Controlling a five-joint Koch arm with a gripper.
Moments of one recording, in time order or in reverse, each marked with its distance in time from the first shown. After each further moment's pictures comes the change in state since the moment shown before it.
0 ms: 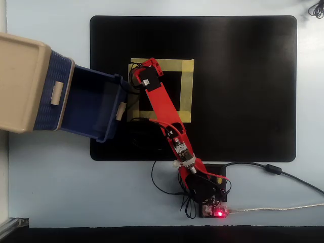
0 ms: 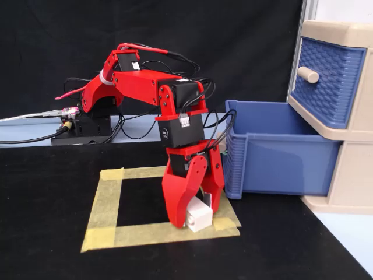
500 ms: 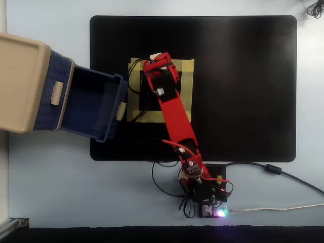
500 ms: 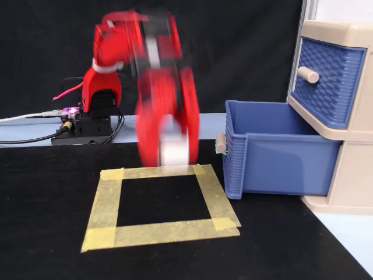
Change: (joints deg) arm 4.5 27.5 1.5 10.0 -4.9
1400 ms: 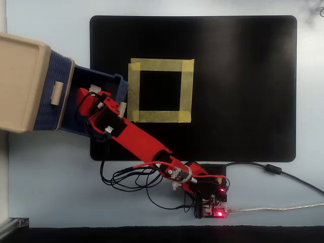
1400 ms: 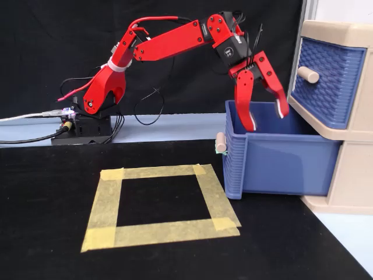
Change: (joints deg) arm -32.6 -8.5 -4.9 -11.5 -60.9
